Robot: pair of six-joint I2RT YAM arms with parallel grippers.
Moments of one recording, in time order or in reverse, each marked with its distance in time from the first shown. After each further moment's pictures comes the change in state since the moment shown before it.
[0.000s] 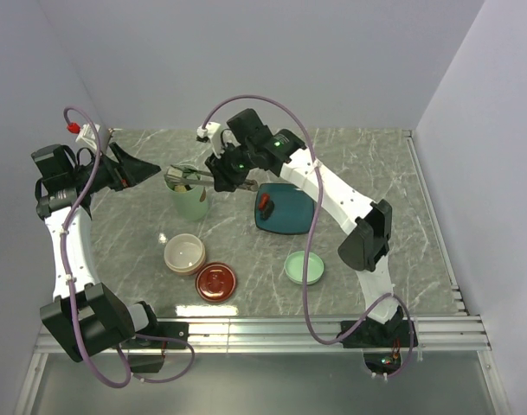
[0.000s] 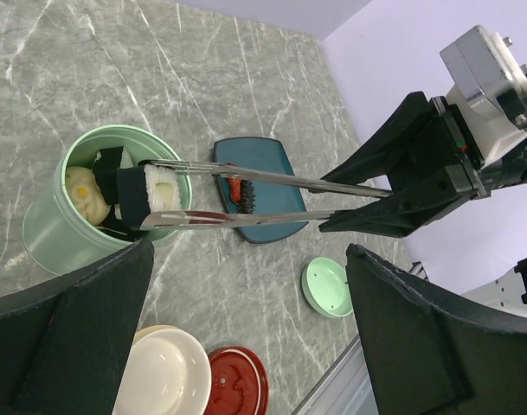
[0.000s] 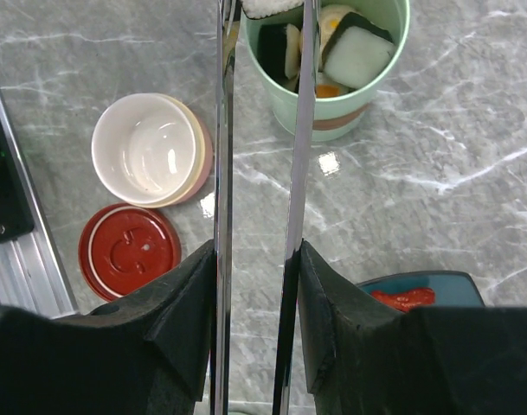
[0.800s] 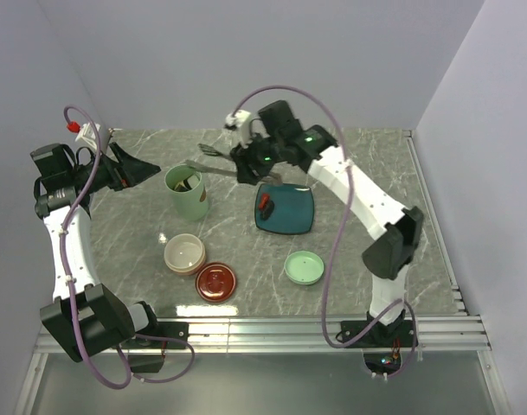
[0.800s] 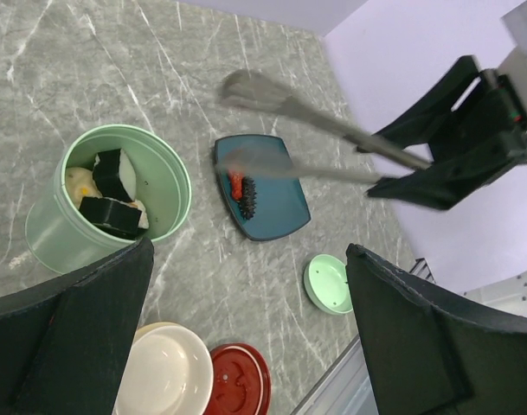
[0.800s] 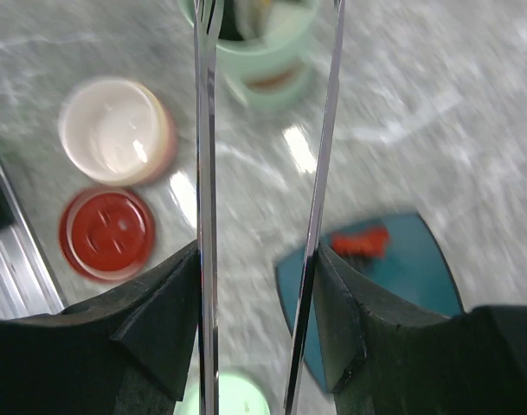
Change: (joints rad) left arm 0.000 0.000 0.018 -0.036 -0.001 0.026; right arm -0.058 -0.135 -0.124 0.017 0.032 0.002
